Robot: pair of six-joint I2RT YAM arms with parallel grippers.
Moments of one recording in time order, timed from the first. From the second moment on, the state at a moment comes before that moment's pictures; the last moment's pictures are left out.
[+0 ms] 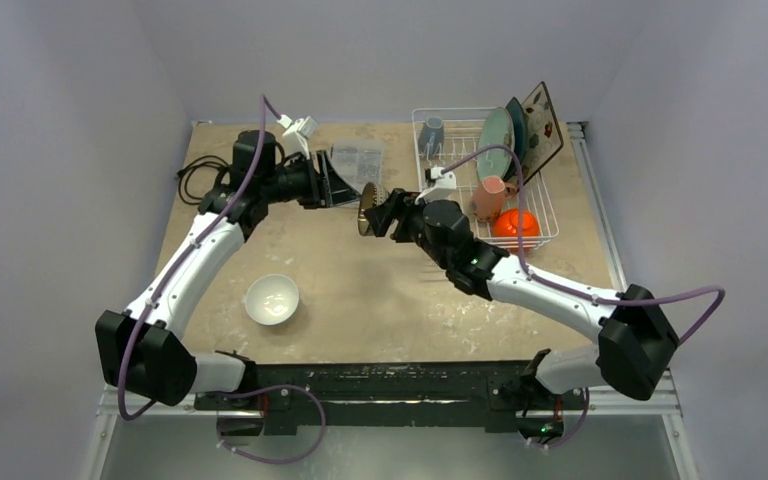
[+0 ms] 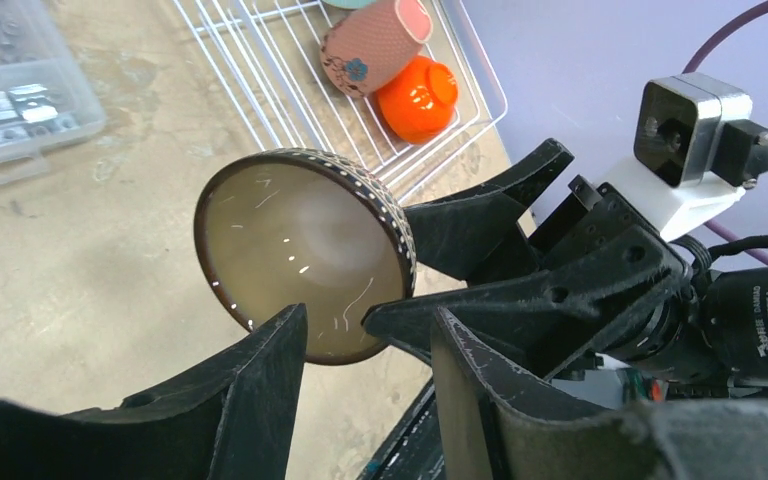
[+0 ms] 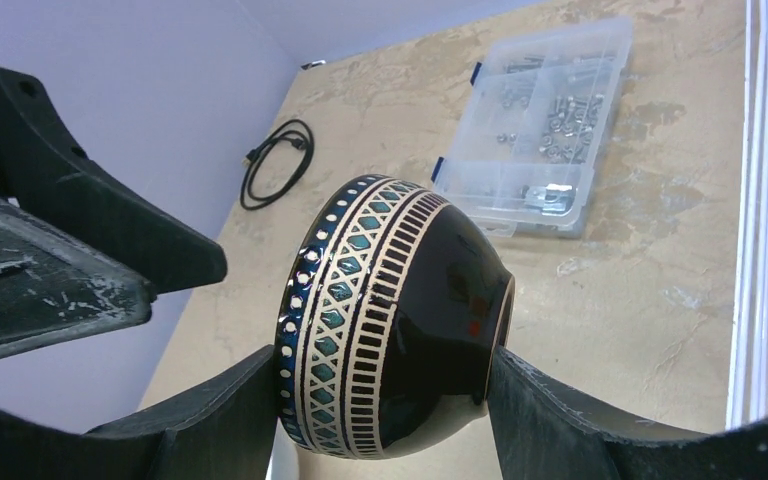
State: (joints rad) left arm -0.30 1.33 1.21 -0.33 0.68 -0.52; right arm 0.86 1.35 0.91 0.23 0.30 0.66
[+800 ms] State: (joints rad) left arm -0.28 1.27 1.22 -0.39 0.52 -0.46; right arm 0.44 1.24 0.98 0.08 0.00 0.70
